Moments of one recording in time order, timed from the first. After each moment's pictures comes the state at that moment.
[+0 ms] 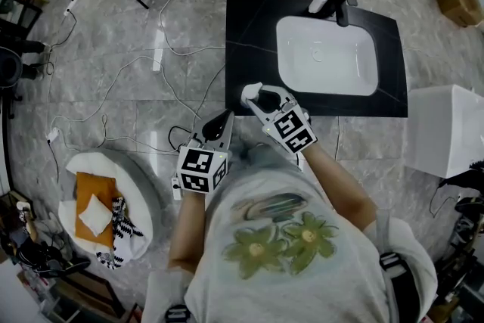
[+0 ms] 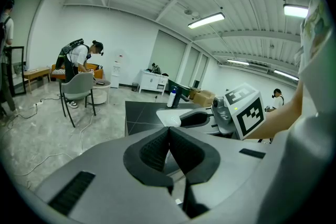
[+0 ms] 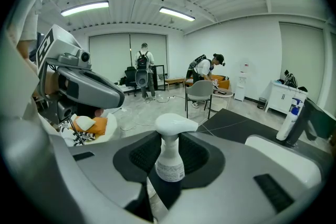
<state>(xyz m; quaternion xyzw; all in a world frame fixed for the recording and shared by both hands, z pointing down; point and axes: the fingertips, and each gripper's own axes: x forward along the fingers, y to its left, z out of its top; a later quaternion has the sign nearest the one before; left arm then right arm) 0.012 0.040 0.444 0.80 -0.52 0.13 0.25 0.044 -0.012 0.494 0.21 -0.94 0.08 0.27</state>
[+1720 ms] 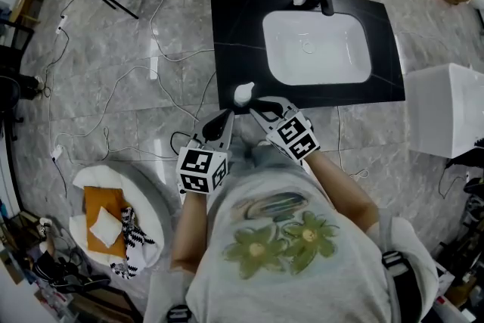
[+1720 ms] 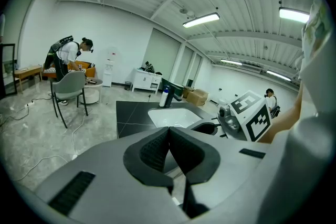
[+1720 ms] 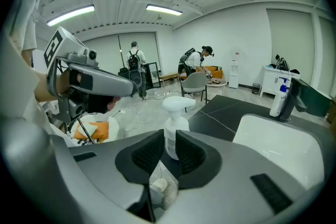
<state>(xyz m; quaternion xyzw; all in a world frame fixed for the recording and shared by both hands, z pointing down) 0.037 0.036 0.438 0.82 -0.49 0.13 0.25 0.082 0.016 0.504 0.23 -0.92 0.14 0.28</state>
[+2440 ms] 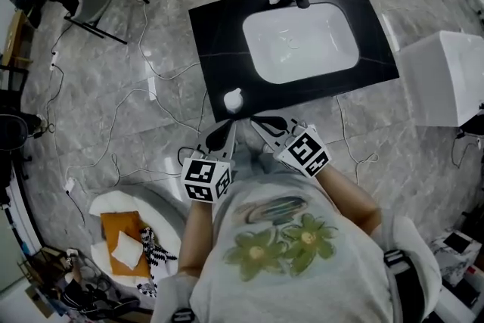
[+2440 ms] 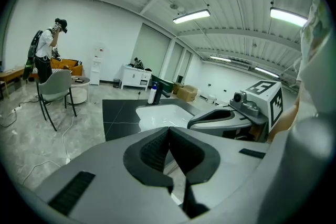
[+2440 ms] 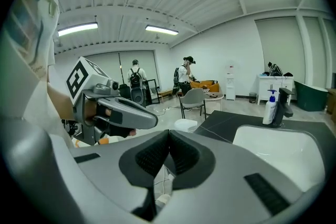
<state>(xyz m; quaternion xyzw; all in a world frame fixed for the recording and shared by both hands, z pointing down) 0.070 0.044 0.436 0.85 -0.44 0.15 0.25 0.106 0.043 0.438 0.25 -0.94 0.14 0.18</state>
